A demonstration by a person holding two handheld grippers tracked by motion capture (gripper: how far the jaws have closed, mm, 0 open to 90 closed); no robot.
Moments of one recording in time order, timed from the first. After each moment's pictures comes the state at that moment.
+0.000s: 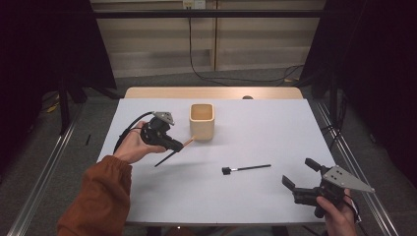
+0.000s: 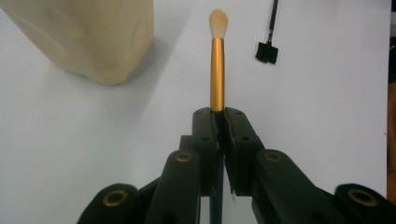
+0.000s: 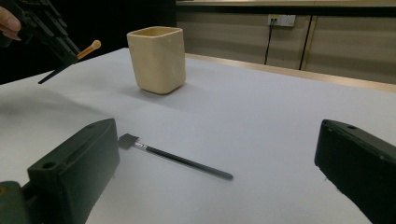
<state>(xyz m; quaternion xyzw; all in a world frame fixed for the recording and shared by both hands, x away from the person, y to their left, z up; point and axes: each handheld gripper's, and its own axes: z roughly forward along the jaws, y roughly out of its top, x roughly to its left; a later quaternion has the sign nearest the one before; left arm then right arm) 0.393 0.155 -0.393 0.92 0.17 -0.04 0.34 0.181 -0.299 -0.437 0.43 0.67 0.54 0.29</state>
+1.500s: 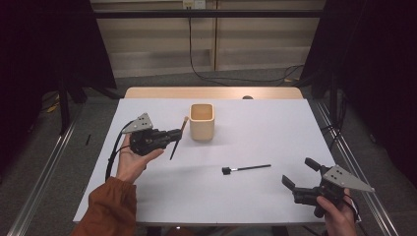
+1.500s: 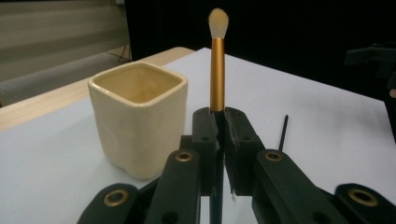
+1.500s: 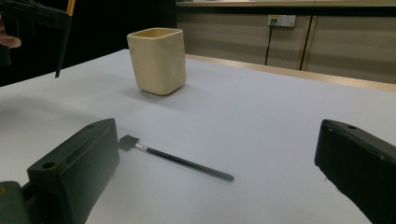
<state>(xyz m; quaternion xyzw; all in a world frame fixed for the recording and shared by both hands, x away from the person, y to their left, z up) 0.351 0.179 -0.397 0.77 0.23 0.09 0.59 0.182 -0.299 -0.437 0.43 0.67 0.54 0.29</state>
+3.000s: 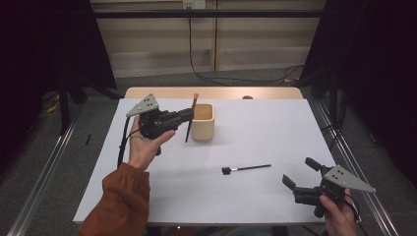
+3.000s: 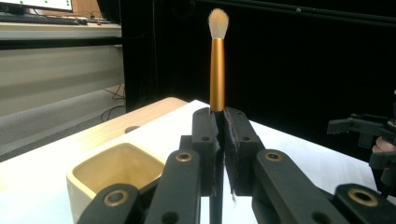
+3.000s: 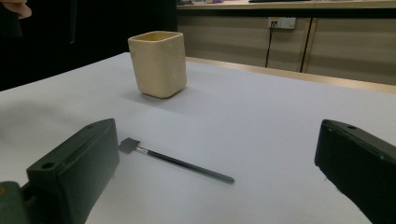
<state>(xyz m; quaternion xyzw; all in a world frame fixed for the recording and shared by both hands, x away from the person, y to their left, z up) 0.365 0.145 -0.348 0.73 0.22 0.09 0.64 0.181 -0.300 -0.437 0.43 0.66 0.55 0.29</state>
